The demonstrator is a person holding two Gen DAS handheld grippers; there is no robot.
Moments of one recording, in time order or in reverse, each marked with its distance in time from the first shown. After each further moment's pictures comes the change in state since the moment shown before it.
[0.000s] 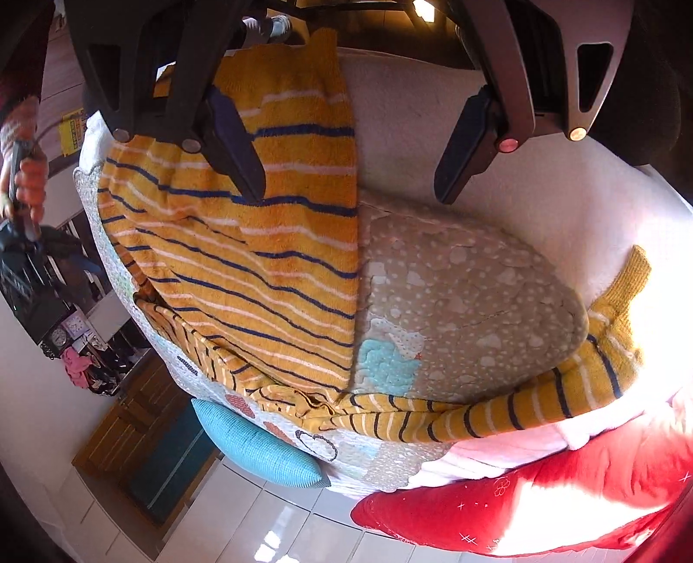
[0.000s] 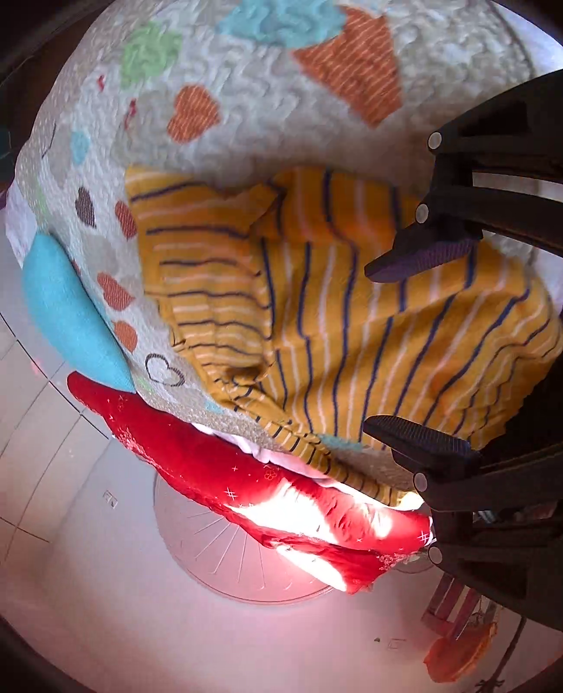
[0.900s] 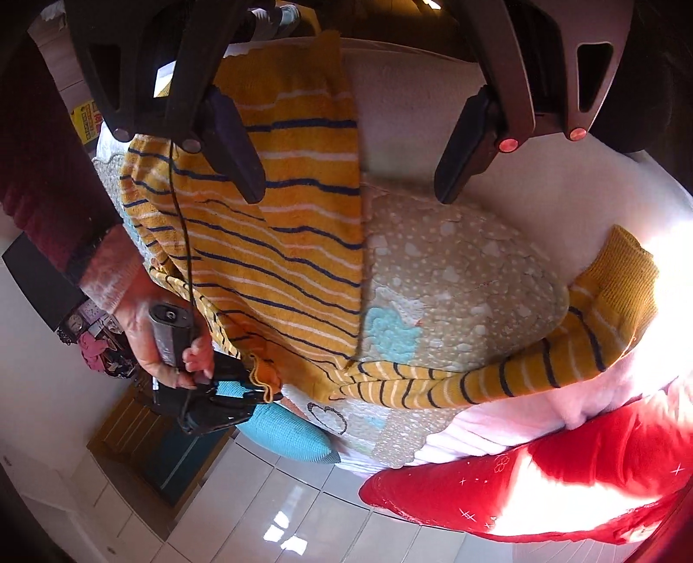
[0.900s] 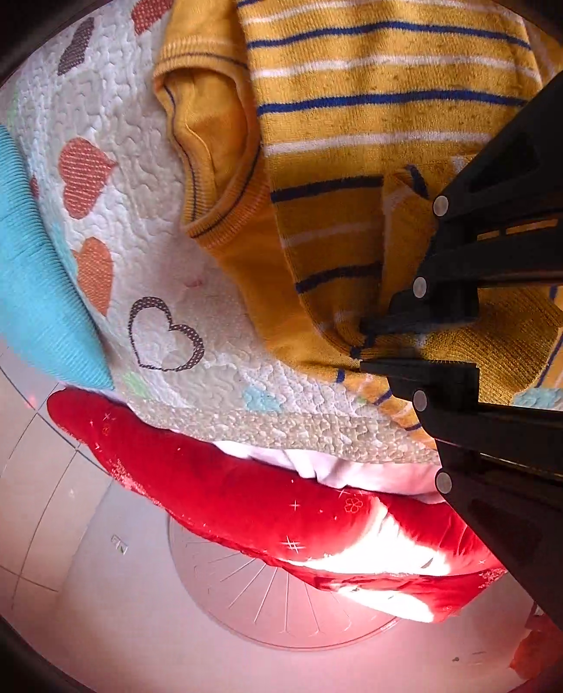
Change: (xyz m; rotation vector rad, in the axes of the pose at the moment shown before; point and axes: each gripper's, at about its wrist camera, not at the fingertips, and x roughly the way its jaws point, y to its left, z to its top) left arm -0.027 0.010 0.007 -0.012 -0.076 -0.061; right arm 0.285 0.107 0.160 0.115 0.021 -0.087
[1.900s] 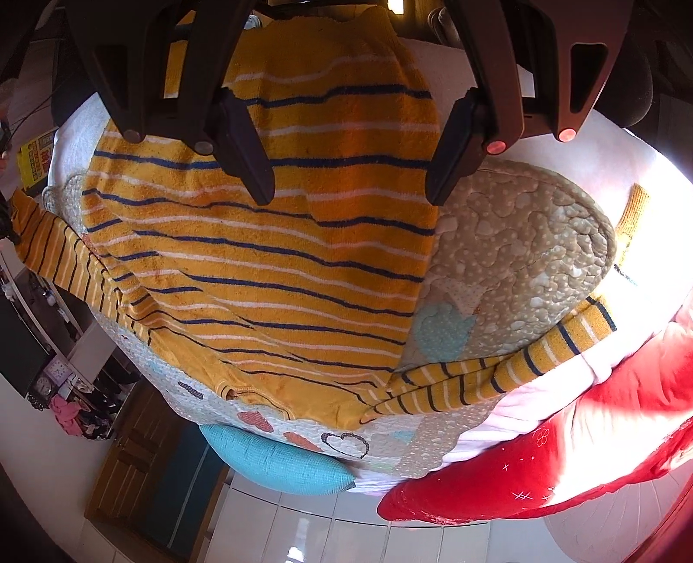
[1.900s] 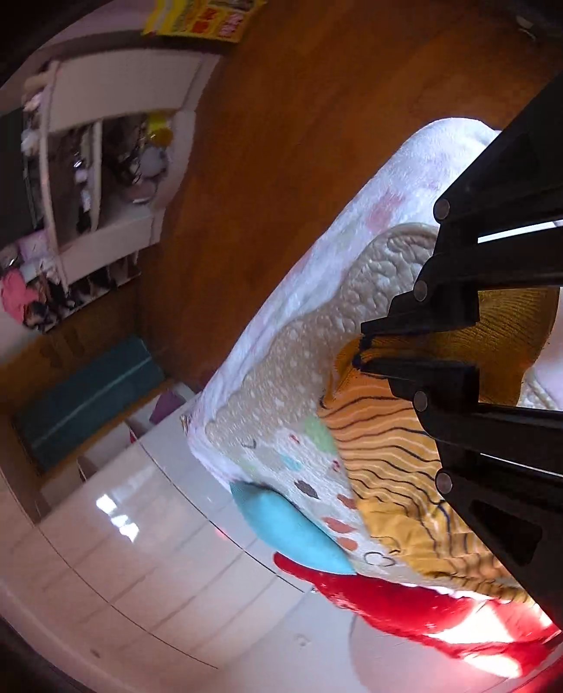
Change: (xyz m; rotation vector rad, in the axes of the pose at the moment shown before) left arm 0.042 -0.082 0.011 0.163 0.080 0.177; right arm -0.503 -0.352 -0.171 0.264 -0.636 -0.395
